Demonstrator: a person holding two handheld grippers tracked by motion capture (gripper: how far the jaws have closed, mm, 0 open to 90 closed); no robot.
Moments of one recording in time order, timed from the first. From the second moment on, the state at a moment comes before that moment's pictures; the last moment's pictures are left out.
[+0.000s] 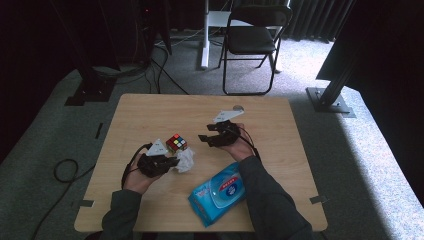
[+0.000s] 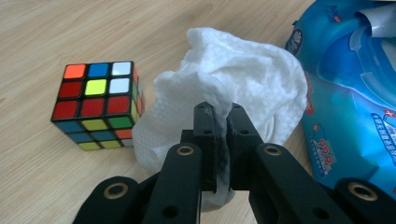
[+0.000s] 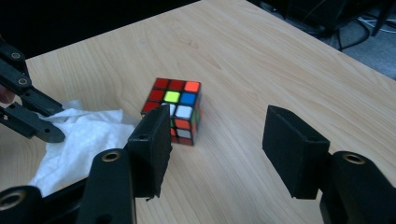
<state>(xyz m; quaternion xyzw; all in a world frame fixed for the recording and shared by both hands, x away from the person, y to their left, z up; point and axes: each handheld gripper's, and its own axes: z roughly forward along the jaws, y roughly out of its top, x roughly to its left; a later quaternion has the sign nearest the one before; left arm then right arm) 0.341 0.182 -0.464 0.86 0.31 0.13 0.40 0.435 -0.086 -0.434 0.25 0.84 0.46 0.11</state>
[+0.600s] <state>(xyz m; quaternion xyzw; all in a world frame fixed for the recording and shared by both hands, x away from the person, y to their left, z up) 0.342 0.206 -0.459 0.84 0.33 0.14 0.40 0.446 -0.042 -0.453 0.25 0.86 0.44 0.08</state>
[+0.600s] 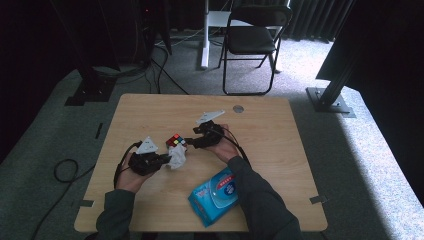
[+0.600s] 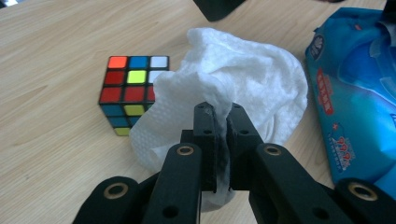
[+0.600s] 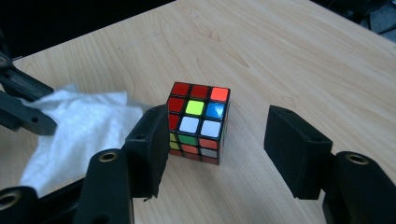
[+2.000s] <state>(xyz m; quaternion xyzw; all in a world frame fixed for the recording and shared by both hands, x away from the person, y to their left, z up) 0.345 0.241 -0.461 0.81 0.39 0.16 0.41 0.451 0.019 -0.504 0.26 0.88 0.38 0.10</state>
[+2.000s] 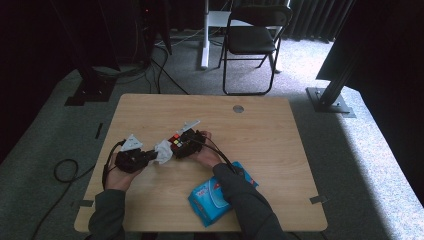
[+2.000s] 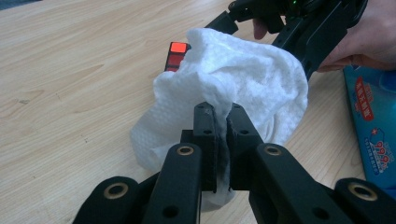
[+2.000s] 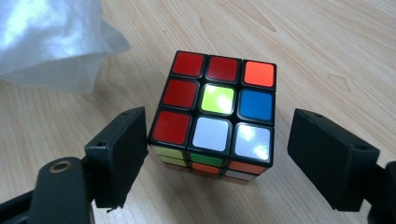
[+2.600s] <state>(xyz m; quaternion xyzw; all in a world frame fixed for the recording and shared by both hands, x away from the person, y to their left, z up) 0.345 0.244 -0.462 0.81 0.39 0.16 0.41 0.457 0.020 -0.508 0.27 0.89 0.36 0.09</state>
